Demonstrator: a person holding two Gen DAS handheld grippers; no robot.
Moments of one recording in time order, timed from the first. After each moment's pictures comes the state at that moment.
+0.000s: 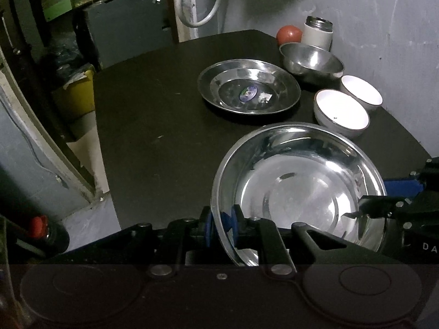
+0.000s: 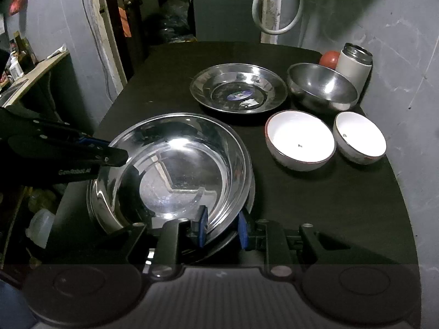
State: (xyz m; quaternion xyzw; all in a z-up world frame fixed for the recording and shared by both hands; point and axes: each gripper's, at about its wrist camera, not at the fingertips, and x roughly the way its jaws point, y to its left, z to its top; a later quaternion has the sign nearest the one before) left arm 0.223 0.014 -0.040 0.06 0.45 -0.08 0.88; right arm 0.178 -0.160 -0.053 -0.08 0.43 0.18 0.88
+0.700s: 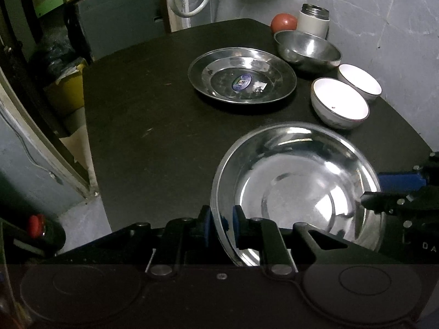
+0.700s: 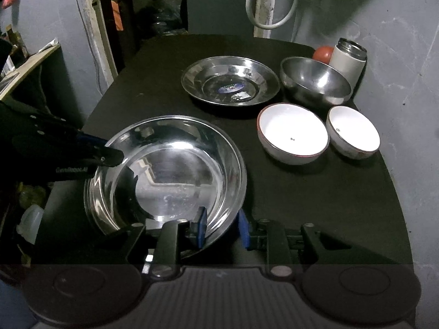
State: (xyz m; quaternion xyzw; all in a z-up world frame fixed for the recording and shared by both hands) left arm 0.231 0.010 -0.049 0.06 0.47 -0.10 0.87; right arm 0.181 -0.159 -0.058 -0.10 0.43 0.16 0.88
